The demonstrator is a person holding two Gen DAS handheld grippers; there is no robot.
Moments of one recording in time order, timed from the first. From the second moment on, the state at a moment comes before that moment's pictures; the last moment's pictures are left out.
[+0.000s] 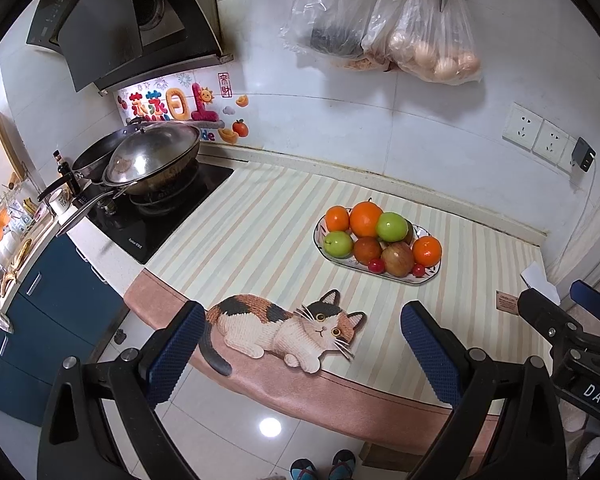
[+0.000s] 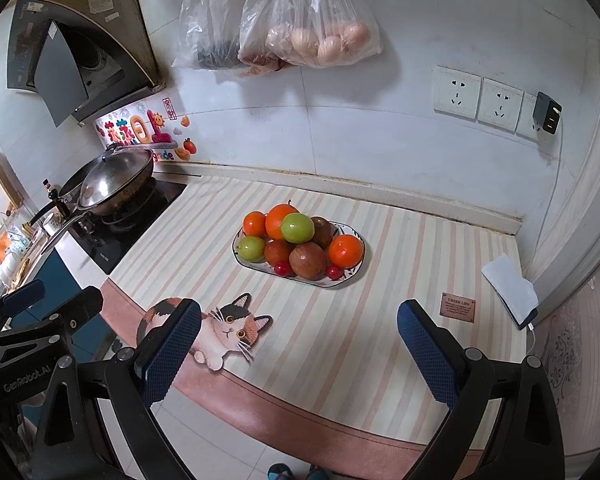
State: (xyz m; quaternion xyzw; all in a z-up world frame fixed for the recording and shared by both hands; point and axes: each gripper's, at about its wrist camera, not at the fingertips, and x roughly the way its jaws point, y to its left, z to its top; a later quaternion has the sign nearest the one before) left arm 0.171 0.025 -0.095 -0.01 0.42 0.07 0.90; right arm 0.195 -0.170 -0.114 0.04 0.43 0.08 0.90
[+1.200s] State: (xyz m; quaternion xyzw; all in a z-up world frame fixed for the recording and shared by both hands) left arm 0.166 0.023 -0.083 0.00 0.41 0.06 0.91; right arm 0.193 -0.170 -0.107 0.04 0.43 0.08 0.90
